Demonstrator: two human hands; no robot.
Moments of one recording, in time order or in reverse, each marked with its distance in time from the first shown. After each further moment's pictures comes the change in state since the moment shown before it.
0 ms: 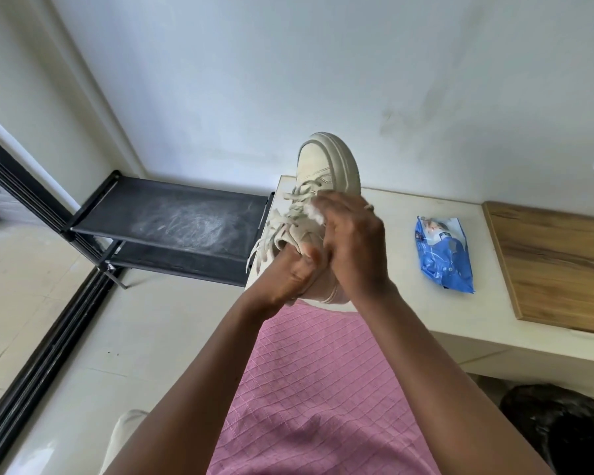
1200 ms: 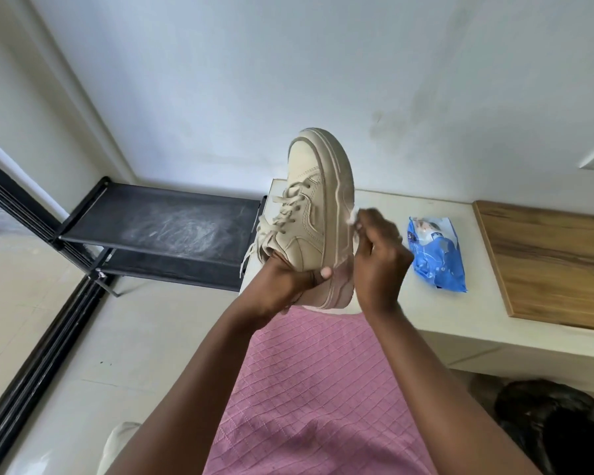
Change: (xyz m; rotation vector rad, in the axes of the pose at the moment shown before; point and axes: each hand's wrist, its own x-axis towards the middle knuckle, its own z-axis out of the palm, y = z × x) left_hand 0.001 -0.006 -0.002 -0.190 0.032 -0.118; right_hand -0.033 0.037 -0.003 -0.101 0.225 0.208
